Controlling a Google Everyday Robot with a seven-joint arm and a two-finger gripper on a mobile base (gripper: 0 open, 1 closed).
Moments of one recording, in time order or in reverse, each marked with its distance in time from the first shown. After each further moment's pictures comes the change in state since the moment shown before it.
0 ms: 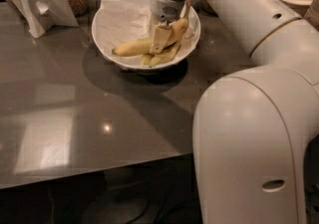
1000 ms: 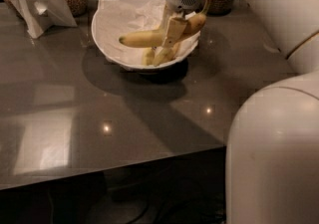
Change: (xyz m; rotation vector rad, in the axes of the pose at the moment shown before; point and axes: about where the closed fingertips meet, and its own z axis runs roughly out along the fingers) arm 0.010 0.024 -0.050 0.049 -0.046 -0.005
